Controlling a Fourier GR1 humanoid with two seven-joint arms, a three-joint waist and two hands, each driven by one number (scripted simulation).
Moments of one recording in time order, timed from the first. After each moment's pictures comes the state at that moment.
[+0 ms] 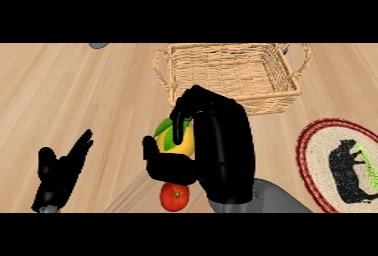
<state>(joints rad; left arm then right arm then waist) 0.10 0.22 -0.01 -1.53 0.05 -0.01 0.28 -0.66 0.00 0.60 -1.82 0.89 -0.22 1.02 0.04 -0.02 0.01</state>
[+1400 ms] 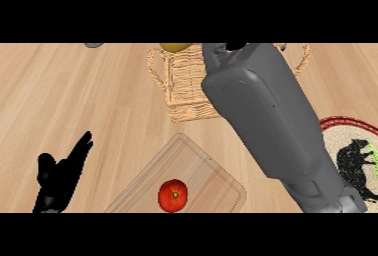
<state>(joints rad) 0.12 0.20 0.00 -1.54 0.03 -0.01 0.24 -1.21 0.00 0.12 -1.22 0.79 -0.23 0.98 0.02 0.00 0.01</state>
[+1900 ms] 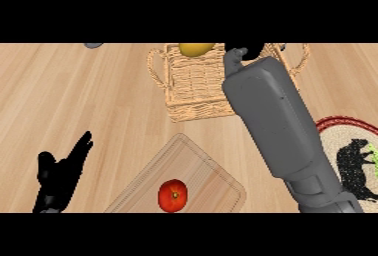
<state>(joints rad) 0.12 0.19 0.01 -1.54 0.03 -0.01 0.26 -1.10 -0.01 0.05 -1.13 0.66 -0.39 0.81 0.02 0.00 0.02</state>
